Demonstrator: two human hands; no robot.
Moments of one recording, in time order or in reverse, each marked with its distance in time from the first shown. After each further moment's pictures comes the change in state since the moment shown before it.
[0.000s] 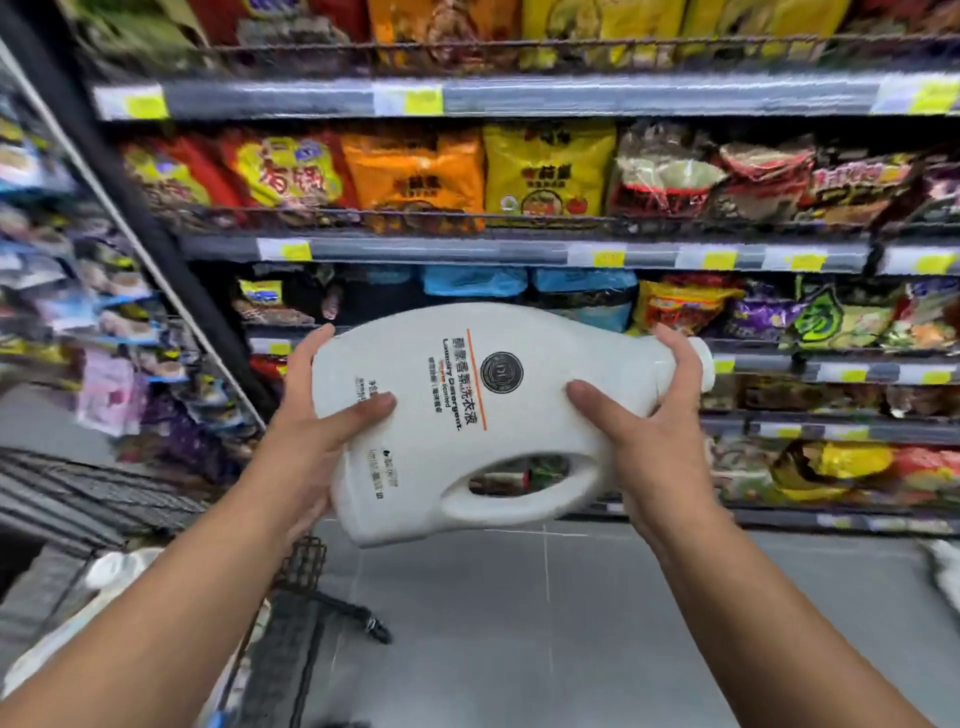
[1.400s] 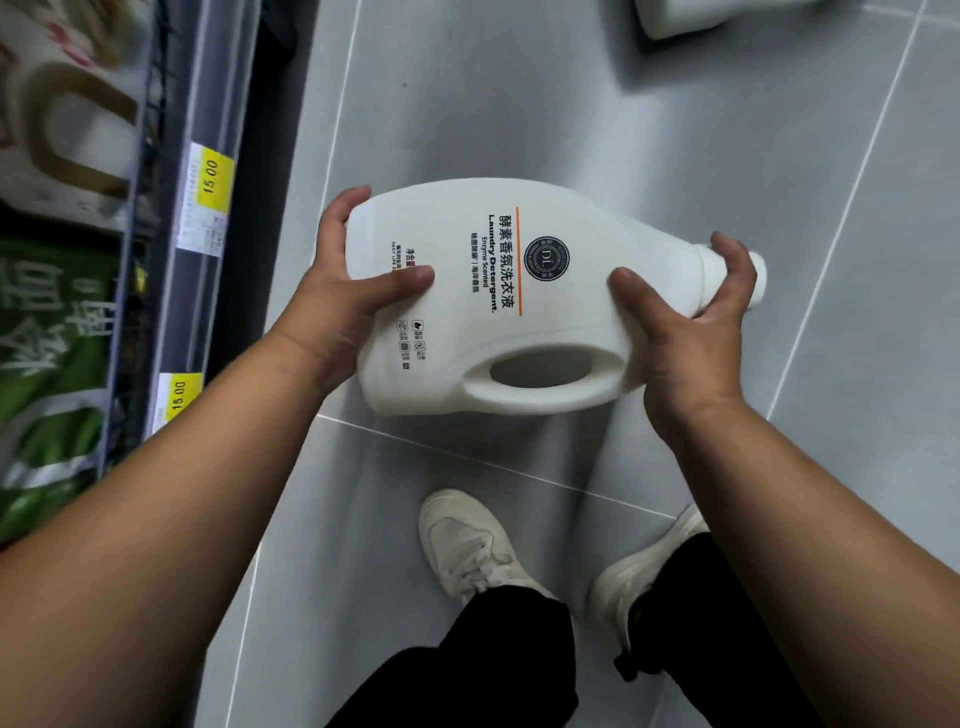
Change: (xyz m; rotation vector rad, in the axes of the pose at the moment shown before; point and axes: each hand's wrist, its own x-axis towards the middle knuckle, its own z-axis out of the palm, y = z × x) left_hand 0.255 -0.921 0.252 0.711 -1.250 -0.701; right_hand -0.017 0.820 -0.317 0.184 1.553 0.558
